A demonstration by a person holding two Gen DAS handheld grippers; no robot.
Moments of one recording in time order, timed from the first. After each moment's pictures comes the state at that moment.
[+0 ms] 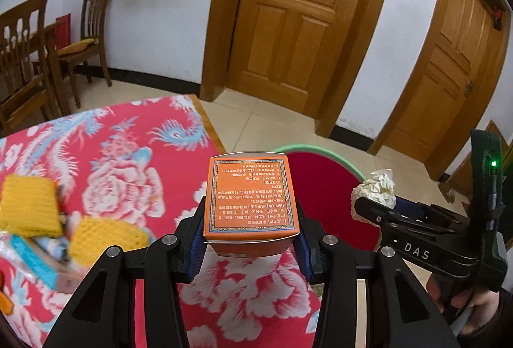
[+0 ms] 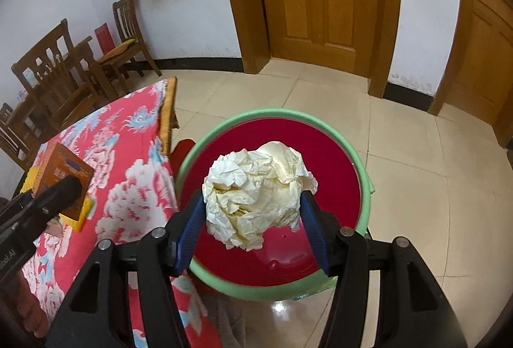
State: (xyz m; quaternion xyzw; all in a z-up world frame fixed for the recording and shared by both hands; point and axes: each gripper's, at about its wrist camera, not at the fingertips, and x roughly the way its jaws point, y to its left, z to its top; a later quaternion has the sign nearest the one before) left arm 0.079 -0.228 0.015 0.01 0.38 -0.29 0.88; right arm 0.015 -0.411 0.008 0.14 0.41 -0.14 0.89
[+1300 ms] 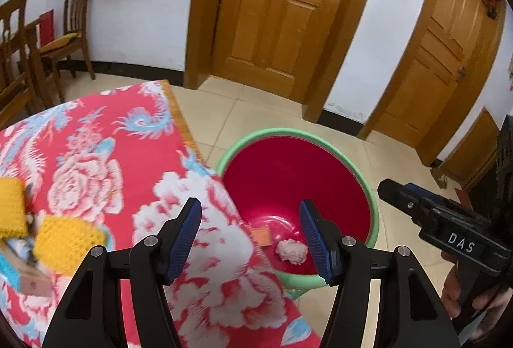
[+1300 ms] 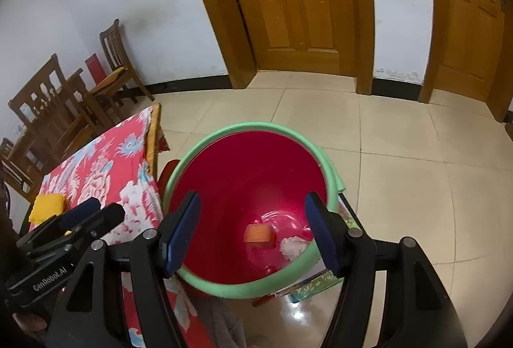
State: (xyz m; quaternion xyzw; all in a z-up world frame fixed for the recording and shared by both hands) left arm 0.075 -0.258 0.003 0.02 0.40 -0.31 0.86; right arm -0.016 -0.437 0.022 0.19 0.37 -0.16 0.90
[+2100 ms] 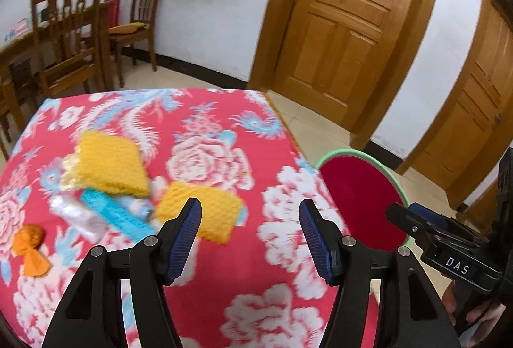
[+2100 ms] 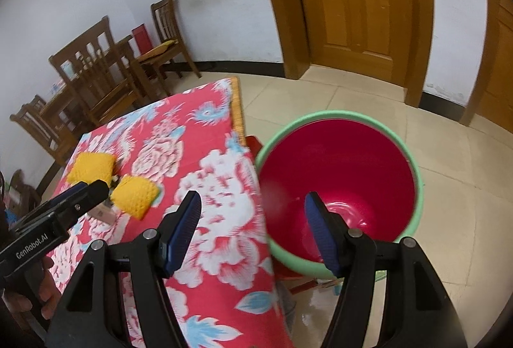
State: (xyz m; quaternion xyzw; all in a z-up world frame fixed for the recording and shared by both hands) left arm 0.063 -0.125 0.023 -0.04 0.39 -0.19 0.90; right arm 0.009 -0.336 0.030 0.14 0.39 -0.05 0.91
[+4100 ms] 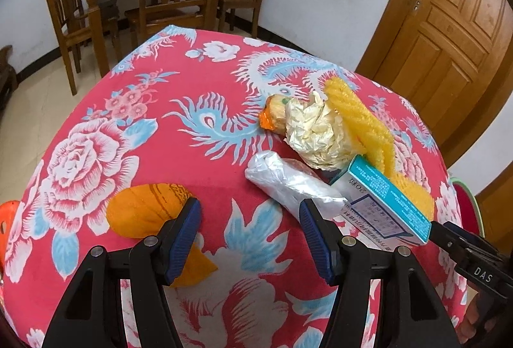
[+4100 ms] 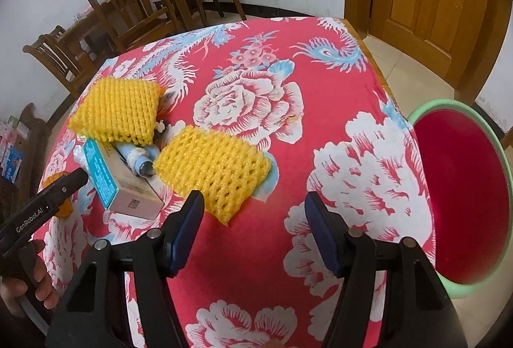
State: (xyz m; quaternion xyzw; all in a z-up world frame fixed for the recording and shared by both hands) left arm 0.109 0.045 -0.052 -0.10 0.44 -0.01 0.89; right arm 0.110 -0.199 -0.035 0.08 0.49 0.04 0.87
